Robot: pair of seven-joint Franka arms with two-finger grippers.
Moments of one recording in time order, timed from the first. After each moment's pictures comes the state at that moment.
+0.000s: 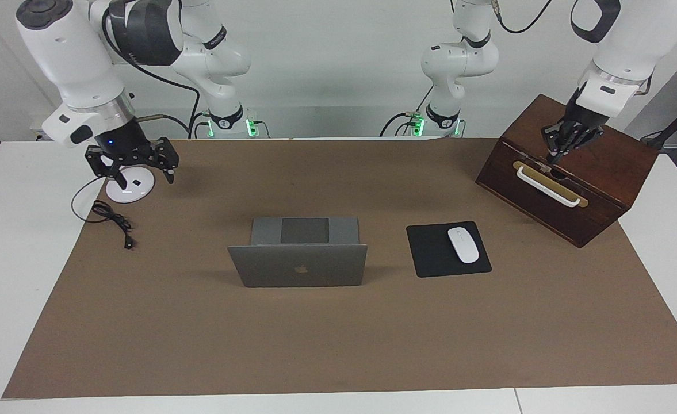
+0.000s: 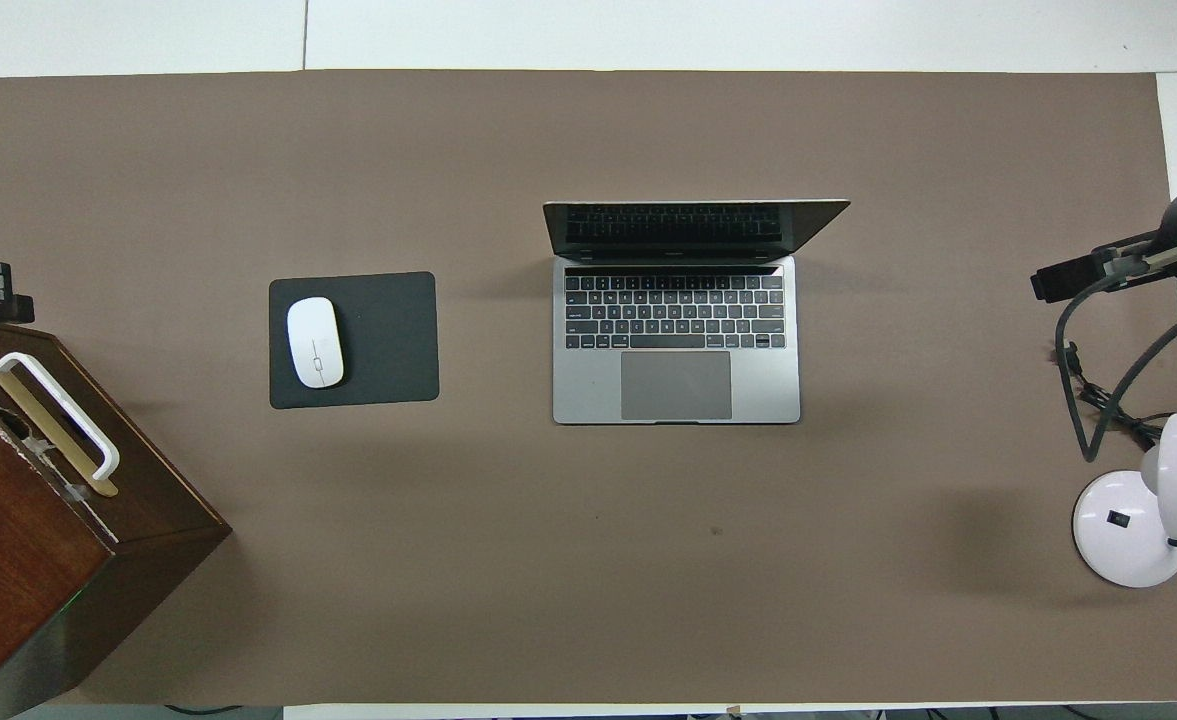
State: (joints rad) left arm 0.02 -0.08 0.00 -1.69 -0.04 1.72 -0.03; right arm -0.01 0.01 -0.01 -1.68 0.00 1.75 -0.30
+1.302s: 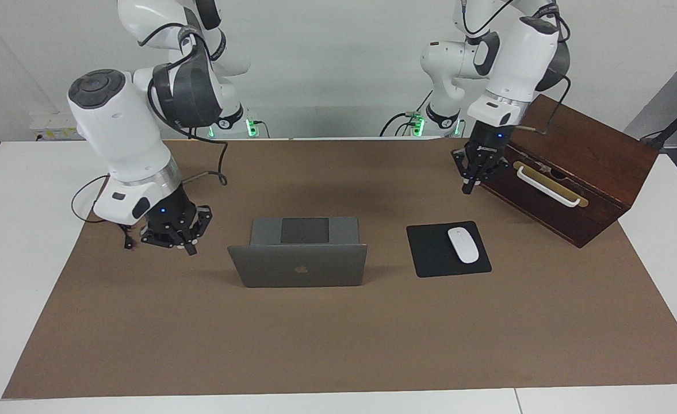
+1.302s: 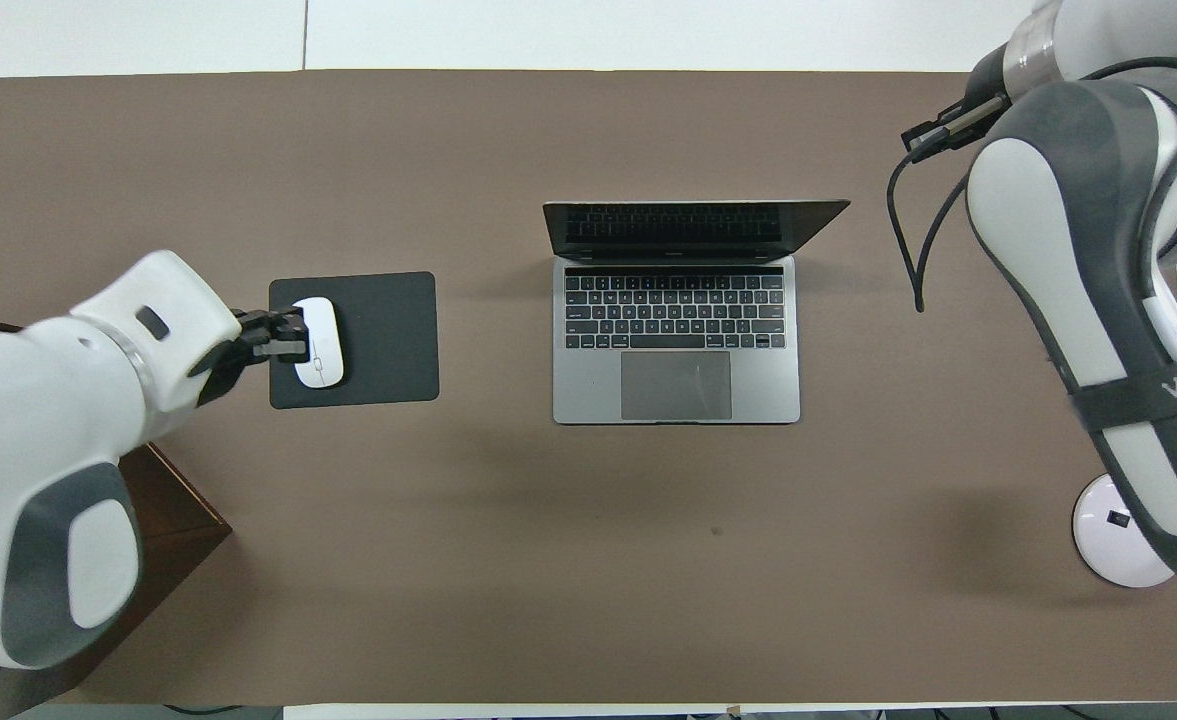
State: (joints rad) left arm -0.29 -0.27 -0.02 -2.26 -0.15 2.43 -0.02; right arm 0.05 0.44 0.09 -1.23 0.00 1.84 -0.29
